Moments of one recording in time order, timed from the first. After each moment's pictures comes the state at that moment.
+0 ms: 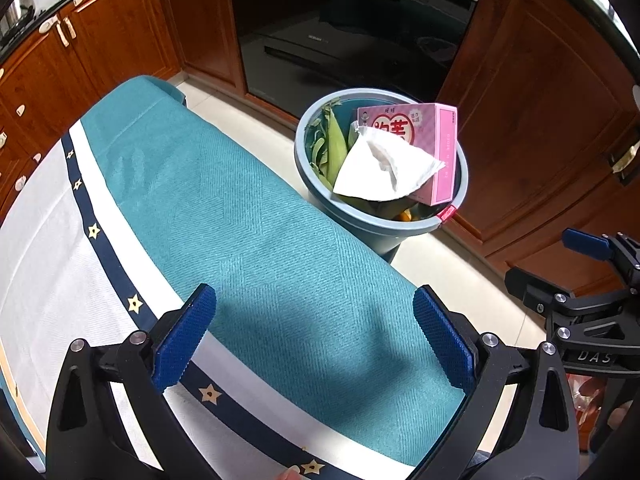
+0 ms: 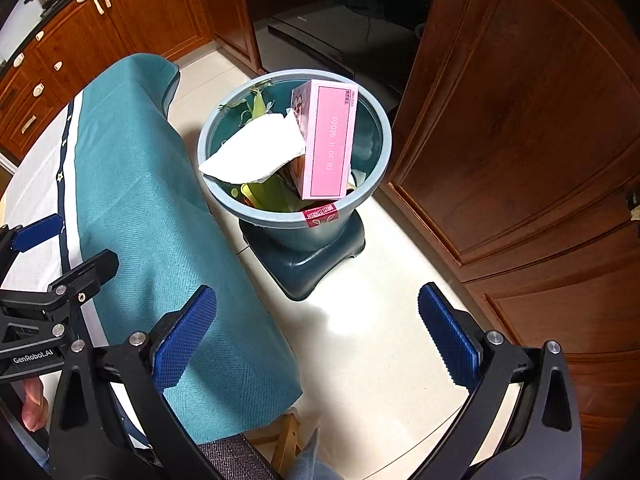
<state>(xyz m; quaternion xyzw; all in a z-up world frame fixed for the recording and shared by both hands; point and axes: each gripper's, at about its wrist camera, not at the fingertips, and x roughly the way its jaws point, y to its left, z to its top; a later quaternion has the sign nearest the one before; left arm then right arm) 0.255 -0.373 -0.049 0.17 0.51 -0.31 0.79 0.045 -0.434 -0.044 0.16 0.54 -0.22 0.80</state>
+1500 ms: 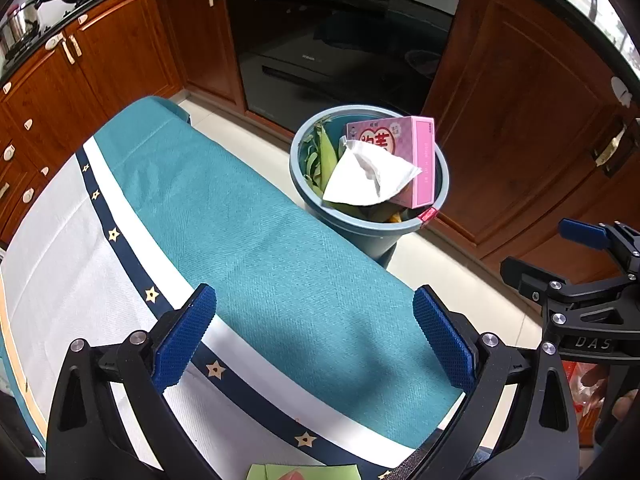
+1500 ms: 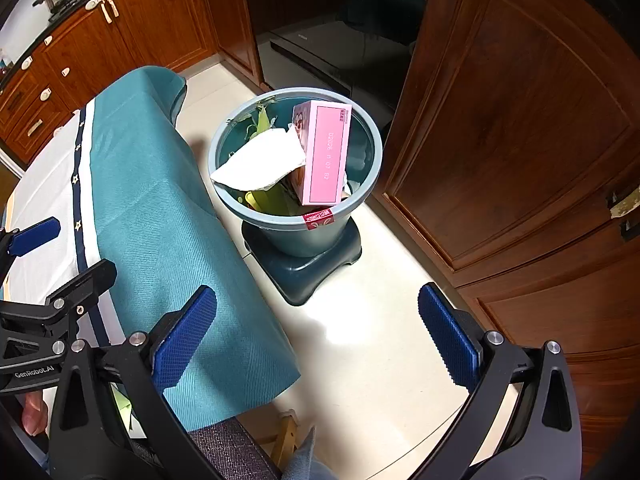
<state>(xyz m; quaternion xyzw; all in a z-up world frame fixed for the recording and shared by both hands) 0.230 -0.362 -0.018 0.17 0.48 -0.31 0.80 0.030 -0.428 -0.020 0.15 0.52 -0.23 0.81</state>
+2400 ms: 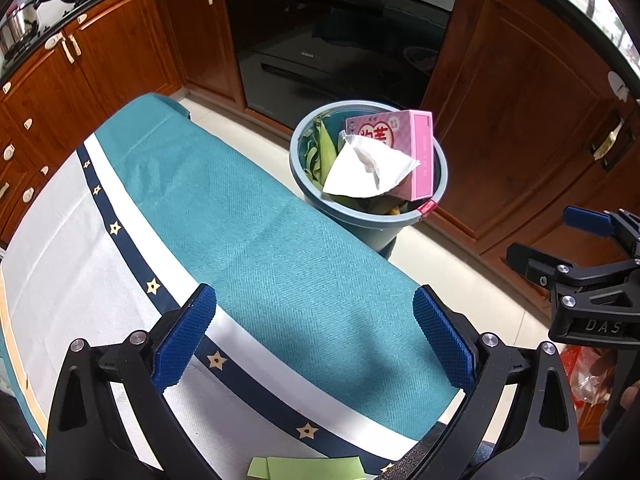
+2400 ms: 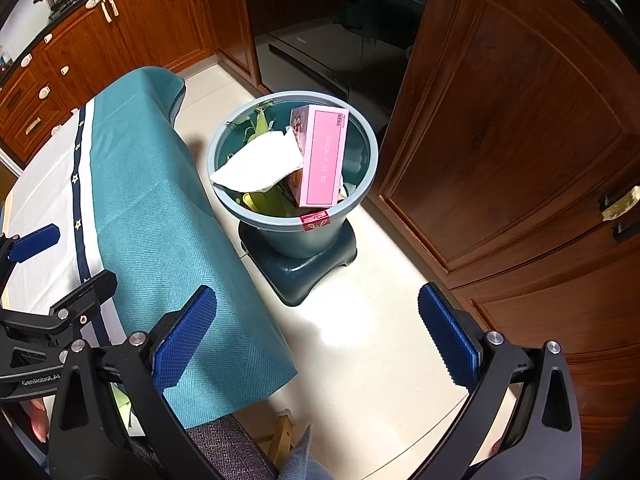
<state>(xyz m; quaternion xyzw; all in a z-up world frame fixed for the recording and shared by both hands) 0.224 -0.353 -0.016 0.18 0.48 -0.32 0.79 0.026 -0.426 -0.015 0.14 0.52 -0.23 0.81</state>
